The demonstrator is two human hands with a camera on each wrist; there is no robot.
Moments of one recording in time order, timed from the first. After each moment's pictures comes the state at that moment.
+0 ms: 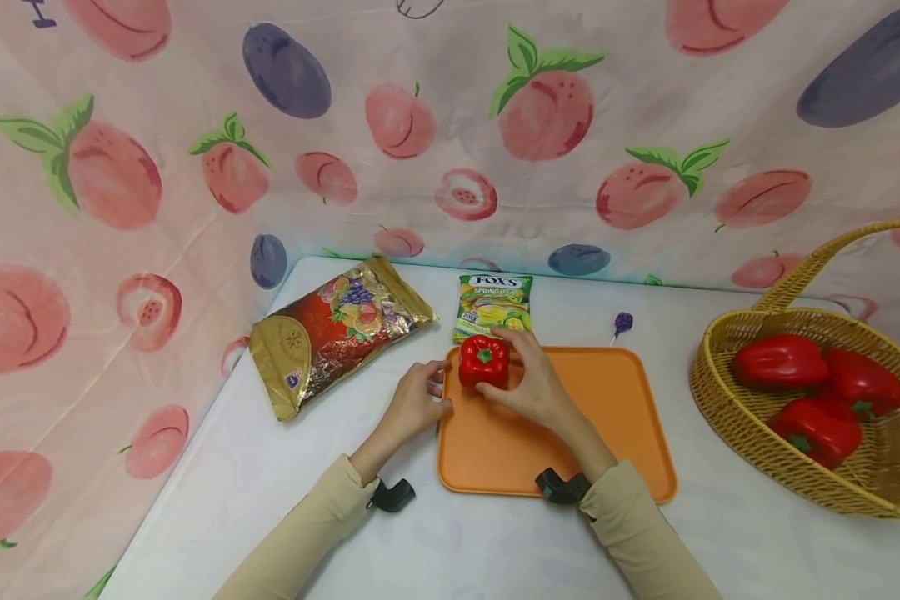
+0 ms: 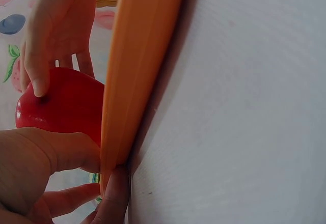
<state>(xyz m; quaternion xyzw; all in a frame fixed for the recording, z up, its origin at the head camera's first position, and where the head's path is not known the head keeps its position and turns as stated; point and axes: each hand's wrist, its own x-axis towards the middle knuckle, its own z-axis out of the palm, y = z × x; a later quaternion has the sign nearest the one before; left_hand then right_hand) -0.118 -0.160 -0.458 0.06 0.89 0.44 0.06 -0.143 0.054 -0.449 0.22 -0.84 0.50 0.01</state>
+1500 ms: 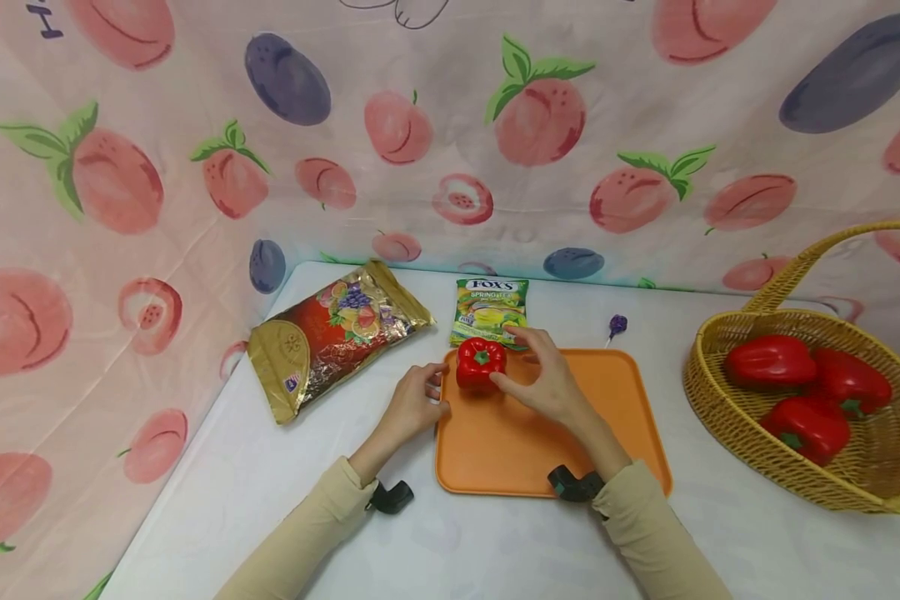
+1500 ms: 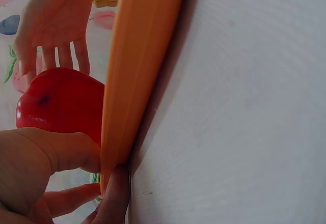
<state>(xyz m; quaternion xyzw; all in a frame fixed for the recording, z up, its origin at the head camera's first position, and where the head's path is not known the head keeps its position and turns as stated) -0.118 -0.161 -0.459 0.06 0.89 0.45 0.05 -0.141 0.075 -0.439 0.20 -0.84 0.51 0.01</state>
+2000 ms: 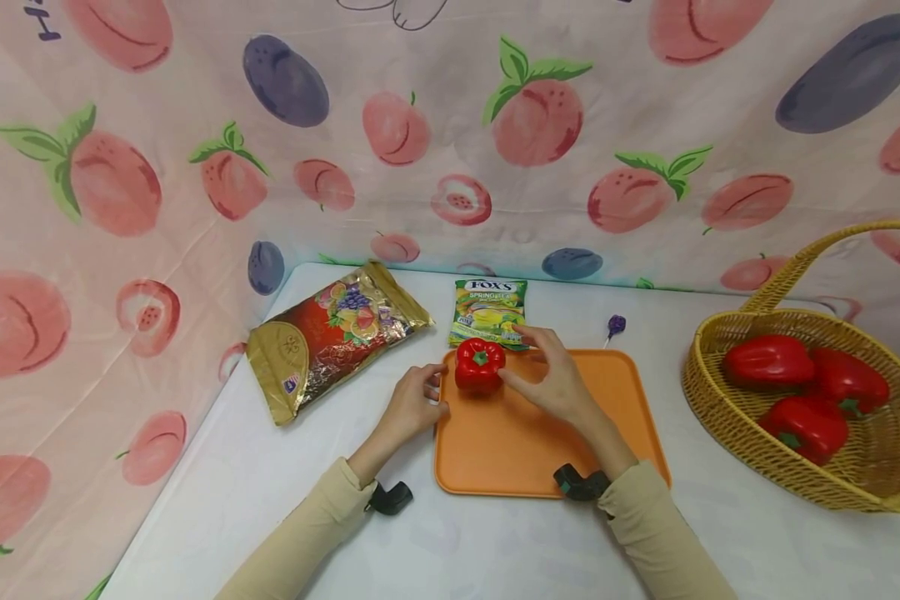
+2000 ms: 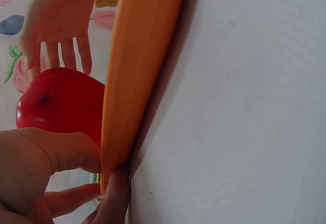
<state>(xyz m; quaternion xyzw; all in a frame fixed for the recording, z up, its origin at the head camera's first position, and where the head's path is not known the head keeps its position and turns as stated) -0.119 -0.161 -0.463 0.06 0.89 0.45 0.06 -0.144 0.086 -0.441 0.19 -0.84 0.51 0.02</state>
